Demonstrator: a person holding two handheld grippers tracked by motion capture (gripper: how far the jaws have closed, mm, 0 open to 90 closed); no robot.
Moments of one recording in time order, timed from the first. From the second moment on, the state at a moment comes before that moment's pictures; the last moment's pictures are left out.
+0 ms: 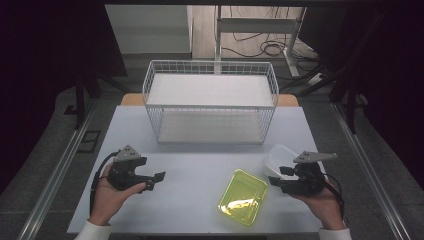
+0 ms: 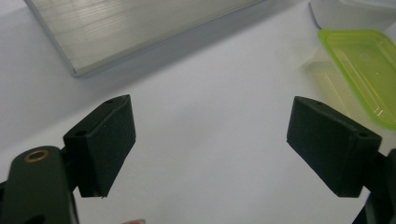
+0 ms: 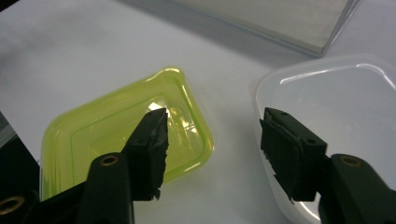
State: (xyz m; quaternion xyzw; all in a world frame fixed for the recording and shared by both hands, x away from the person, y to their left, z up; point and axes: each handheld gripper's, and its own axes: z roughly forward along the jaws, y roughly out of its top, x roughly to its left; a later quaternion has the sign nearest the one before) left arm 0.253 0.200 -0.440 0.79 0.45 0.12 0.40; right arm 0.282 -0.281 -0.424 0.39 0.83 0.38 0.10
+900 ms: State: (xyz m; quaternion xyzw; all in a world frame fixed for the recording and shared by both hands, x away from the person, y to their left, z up) left arm 0.251 0.199 -0.446 0.79 0.45 0.13 0.39; right arm 0.252 -0.270 -0.458 0.33 0.90 0.28 0.04
